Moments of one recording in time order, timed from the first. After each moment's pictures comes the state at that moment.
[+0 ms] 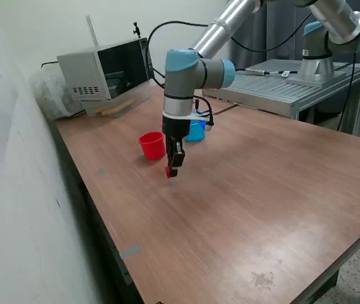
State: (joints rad) arm 0.01 -0.60 1.10 -2.34 -1.65 3.47
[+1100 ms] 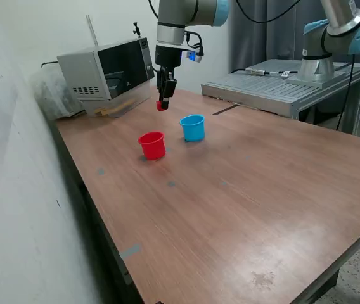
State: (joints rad) arm -0.14 -0.96 1.36 -2.27 -1.66 3.26
